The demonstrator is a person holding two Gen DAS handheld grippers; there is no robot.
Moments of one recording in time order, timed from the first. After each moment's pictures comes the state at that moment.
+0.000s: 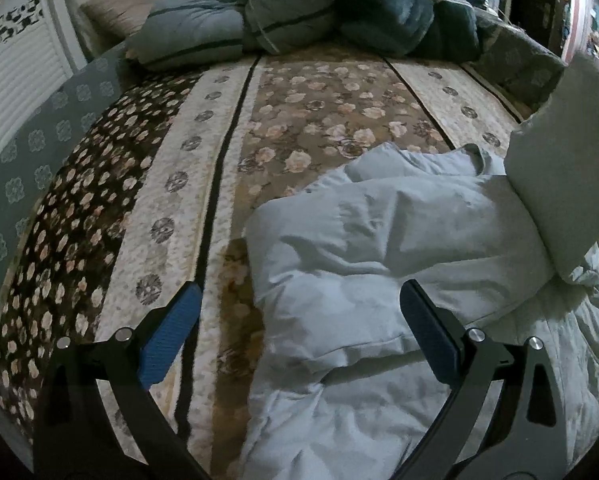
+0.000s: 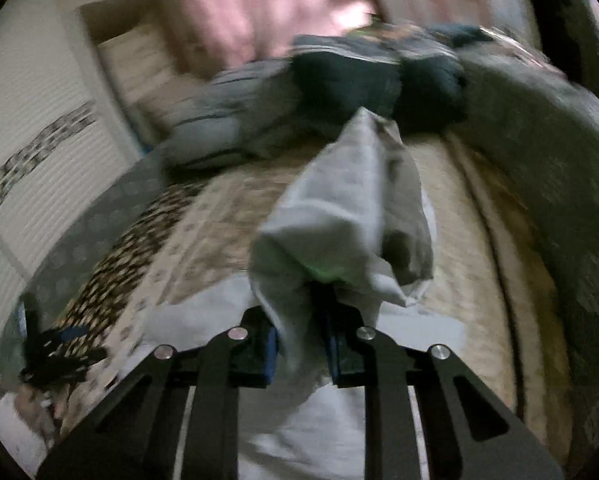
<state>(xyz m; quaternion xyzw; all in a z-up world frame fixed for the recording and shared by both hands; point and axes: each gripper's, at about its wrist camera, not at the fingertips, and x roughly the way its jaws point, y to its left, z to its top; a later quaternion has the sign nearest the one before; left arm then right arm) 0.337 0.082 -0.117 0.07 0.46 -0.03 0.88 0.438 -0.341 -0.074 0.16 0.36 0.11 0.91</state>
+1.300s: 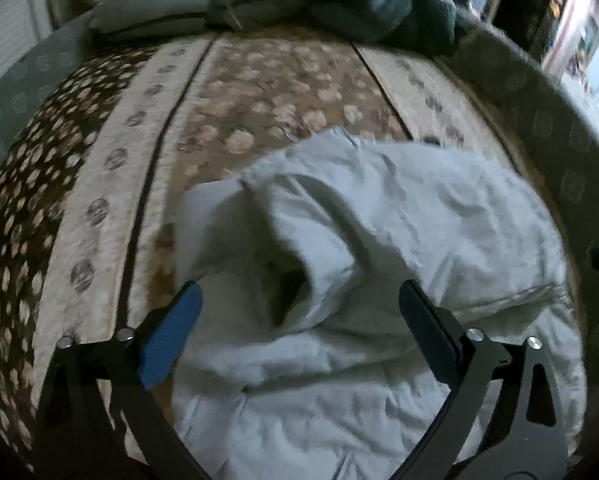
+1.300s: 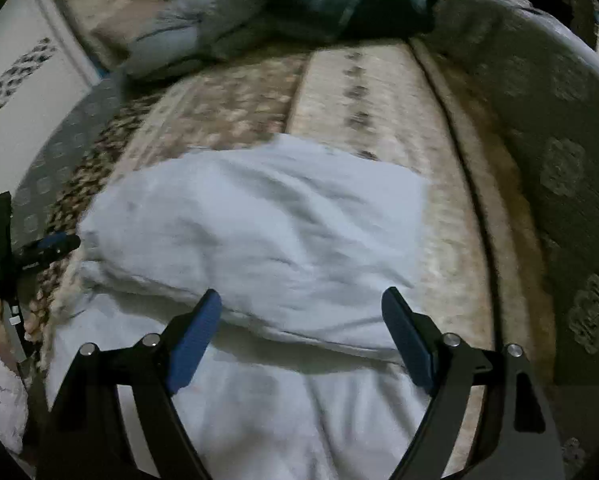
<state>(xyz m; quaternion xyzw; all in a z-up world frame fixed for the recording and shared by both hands) 0.365 0.037 -0.148 0.02 0.51 -0.10 0.85 0.362 -0.365 -0.145 0.13 0.52 0.03 0.84</state>
